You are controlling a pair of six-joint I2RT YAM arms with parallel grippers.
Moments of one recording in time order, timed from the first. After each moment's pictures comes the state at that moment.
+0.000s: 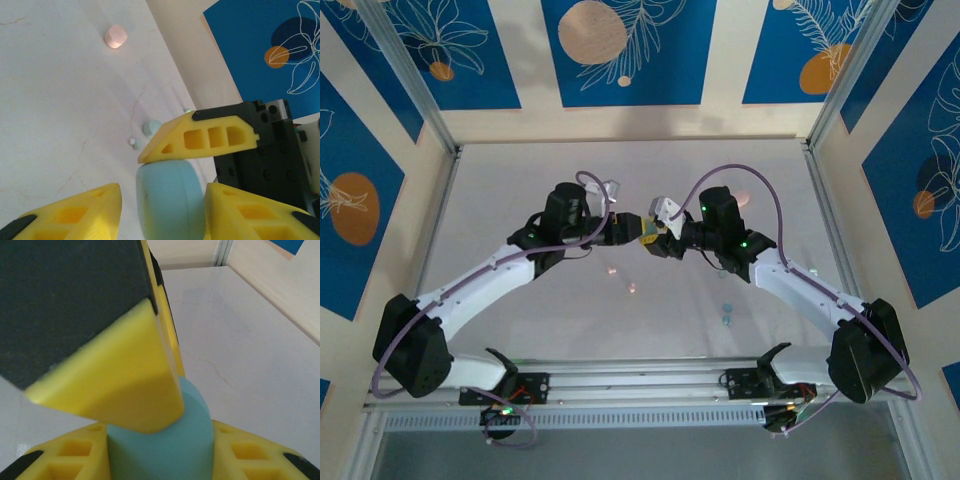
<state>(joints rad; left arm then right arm) -0.64 1.35 1.02 -0.10 0.49 -0.70 0.56 1.26 0.89 -0.09 -0.56 -0.39</state>
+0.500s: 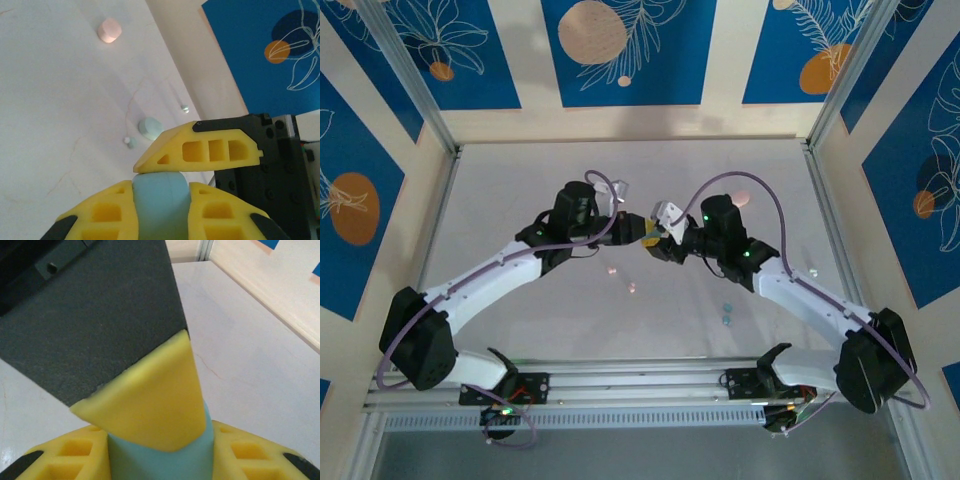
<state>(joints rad) -0.67 1.39 1.05 -0.10 0.48 -0.72 0.59 1.19 0.81 -0.05 -0.44 -0.35</state>
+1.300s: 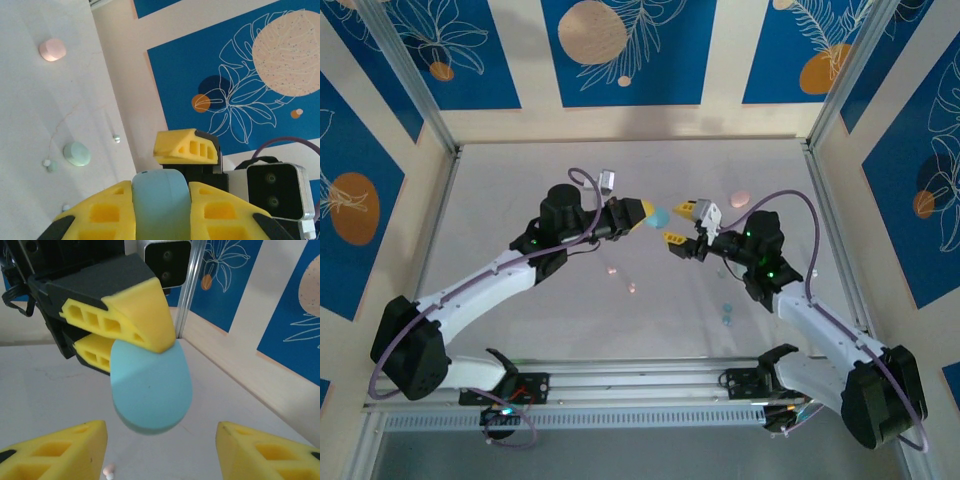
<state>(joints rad) -0.67 1.33 0.97 0.22 0.50 -1.14 0.40 1.03 0.60 0.38 -0.67 -0.22</state>
